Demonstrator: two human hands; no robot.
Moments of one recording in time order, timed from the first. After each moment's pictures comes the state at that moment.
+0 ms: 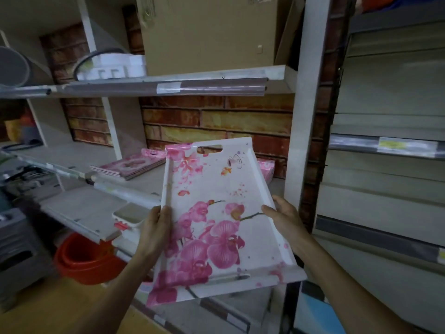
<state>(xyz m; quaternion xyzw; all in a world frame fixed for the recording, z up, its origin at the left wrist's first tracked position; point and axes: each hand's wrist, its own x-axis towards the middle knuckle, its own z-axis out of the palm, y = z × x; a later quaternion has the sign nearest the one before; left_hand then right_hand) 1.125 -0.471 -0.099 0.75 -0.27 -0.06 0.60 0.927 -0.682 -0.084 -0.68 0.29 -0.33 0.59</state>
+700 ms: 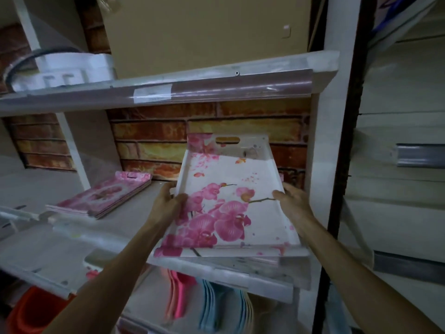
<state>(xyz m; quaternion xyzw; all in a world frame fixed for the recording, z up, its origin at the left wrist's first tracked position) 1.311 -0.624 -0.043 0.70 -0.36 -0.16 0.59 1.077 -0.788 -0.059 -0.65 0.39 -0.44 0.48</state>
